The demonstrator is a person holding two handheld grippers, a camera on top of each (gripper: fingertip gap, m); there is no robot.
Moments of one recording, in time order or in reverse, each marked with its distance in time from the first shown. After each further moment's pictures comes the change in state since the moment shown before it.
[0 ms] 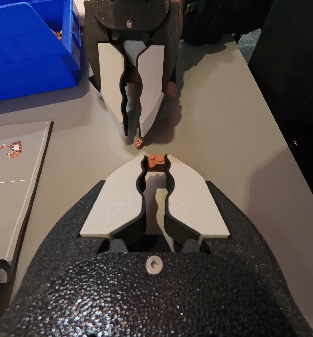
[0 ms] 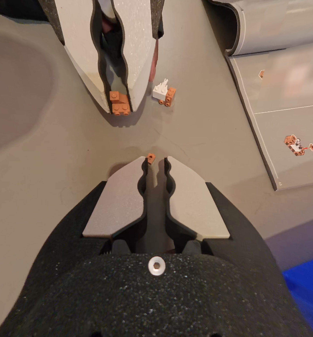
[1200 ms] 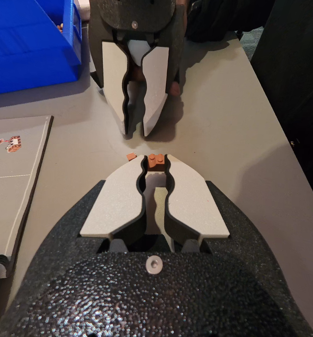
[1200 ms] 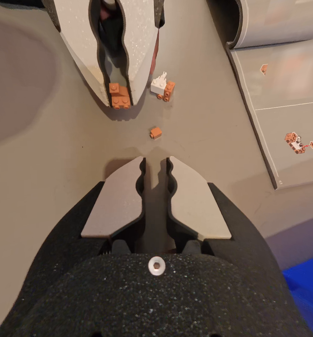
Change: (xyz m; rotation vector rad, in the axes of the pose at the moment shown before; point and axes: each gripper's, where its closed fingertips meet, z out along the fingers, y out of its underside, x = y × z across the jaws) left arm -0.002 0.004 -0.001 -0.010 0.000 -0.018; right arm 0.002 0.006 0.004 -0.023 0.017 -0.013
